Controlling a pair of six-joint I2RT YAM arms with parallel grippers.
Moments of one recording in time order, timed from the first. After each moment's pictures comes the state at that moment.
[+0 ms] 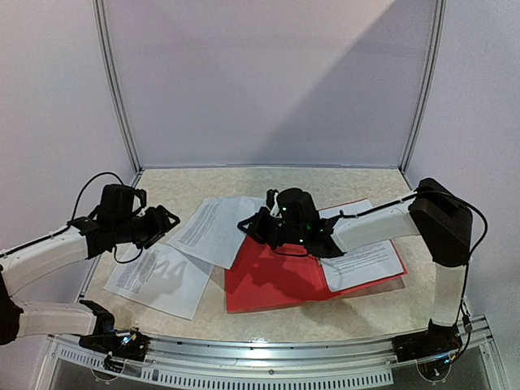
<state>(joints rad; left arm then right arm) -0.35 1.05 0.60 -0.21 0.11 -0.81 0.97 2.01 1.21 0.44 -0.11 1.23</state>
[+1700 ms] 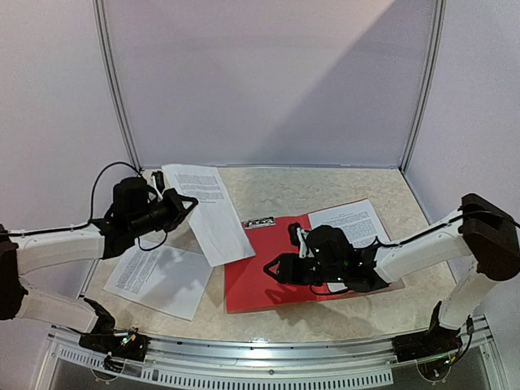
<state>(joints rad) -0.51 1.20 0.59 0.31 0.10 -0.99 1.07 1.67 0.73 0.39 -0.03 0.96</state>
